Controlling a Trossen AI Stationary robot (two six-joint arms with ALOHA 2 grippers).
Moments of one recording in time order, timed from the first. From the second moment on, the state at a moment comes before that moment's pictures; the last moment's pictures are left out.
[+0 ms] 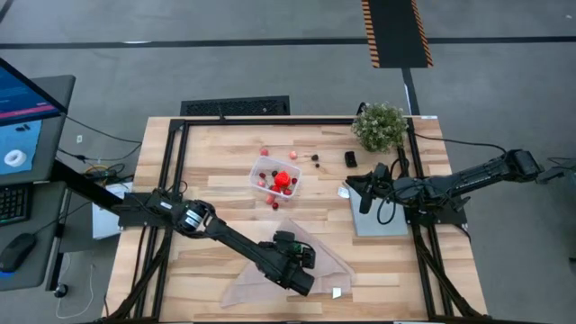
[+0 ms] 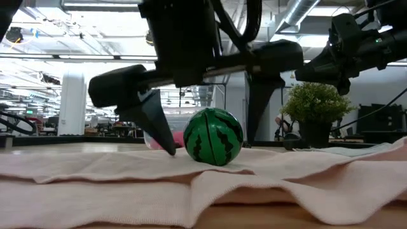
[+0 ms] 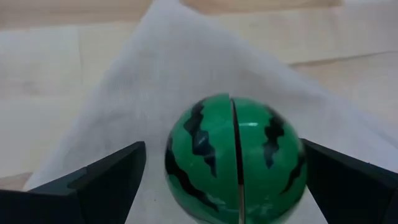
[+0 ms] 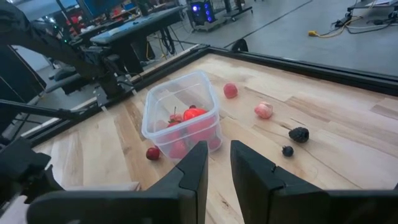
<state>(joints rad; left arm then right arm) -0.48 2.42 2.01 -1.14 -0.54 -1.92 0.20 0.70 0.17 0.26 0.57 0.45</state>
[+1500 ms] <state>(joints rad) -0.48 2.42 2.22 -1.52 -0.63 -1.96 0.20 0.70 0.17 0.26 0.57 0.45</state>
